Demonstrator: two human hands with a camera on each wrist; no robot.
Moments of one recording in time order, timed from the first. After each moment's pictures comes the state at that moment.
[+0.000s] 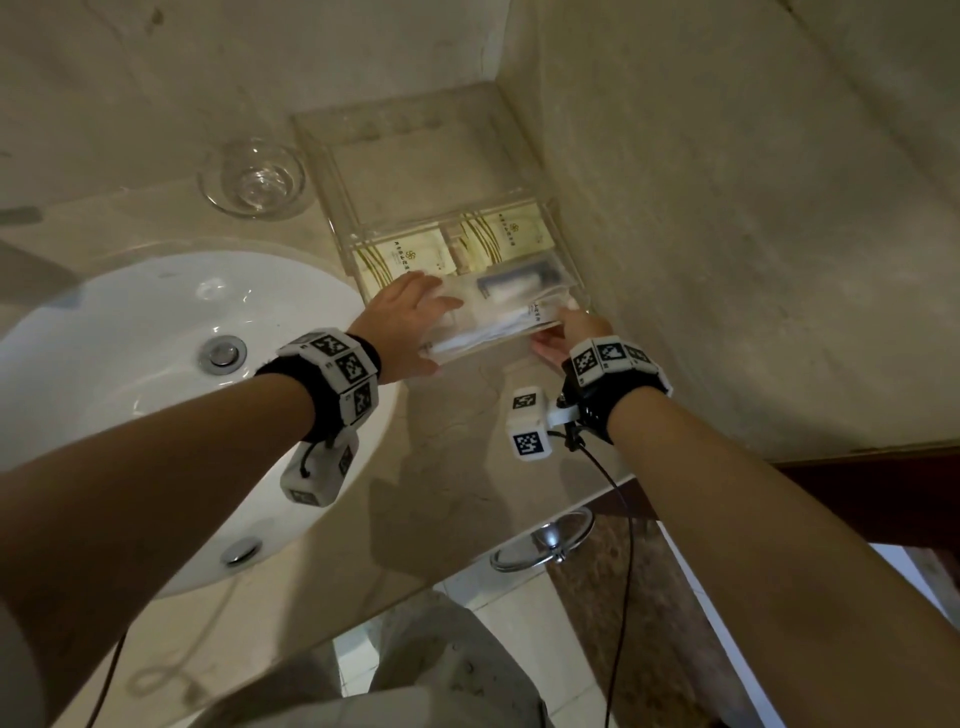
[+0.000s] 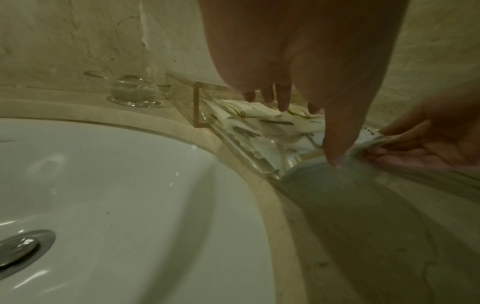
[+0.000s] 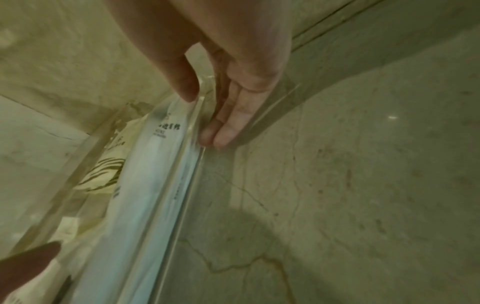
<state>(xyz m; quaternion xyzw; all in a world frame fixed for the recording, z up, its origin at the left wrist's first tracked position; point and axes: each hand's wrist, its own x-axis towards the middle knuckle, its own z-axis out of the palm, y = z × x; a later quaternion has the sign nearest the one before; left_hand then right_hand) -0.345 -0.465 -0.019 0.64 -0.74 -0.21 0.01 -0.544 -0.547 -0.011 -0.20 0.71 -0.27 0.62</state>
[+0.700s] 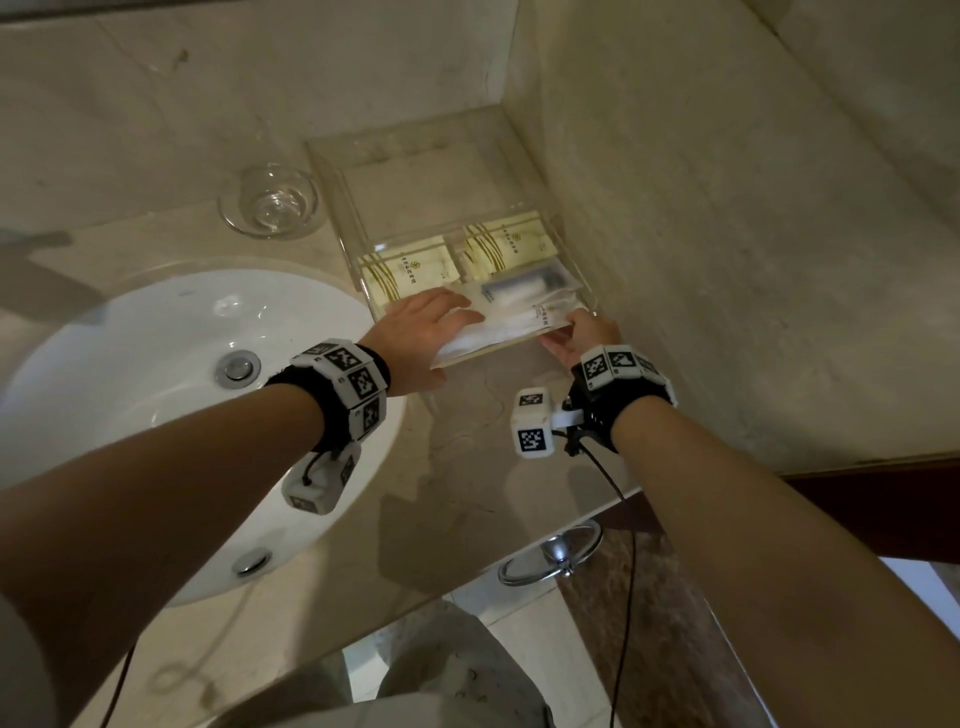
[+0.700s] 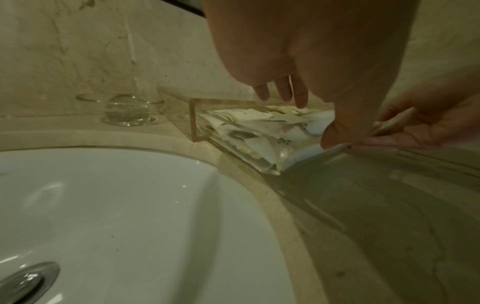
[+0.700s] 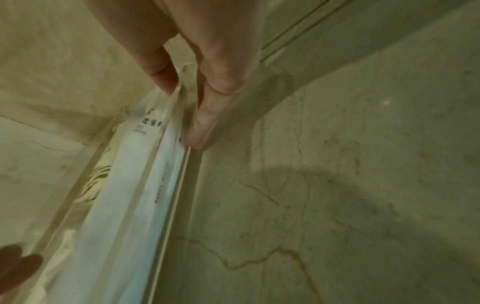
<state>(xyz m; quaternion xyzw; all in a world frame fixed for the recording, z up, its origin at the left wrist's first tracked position) -0.351 -0.464 -0.001 0.61 -0.78 -0.18 0.00 -0.544 -0.554 -0.019 -0.22 0.68 -0.35 0.61</state>
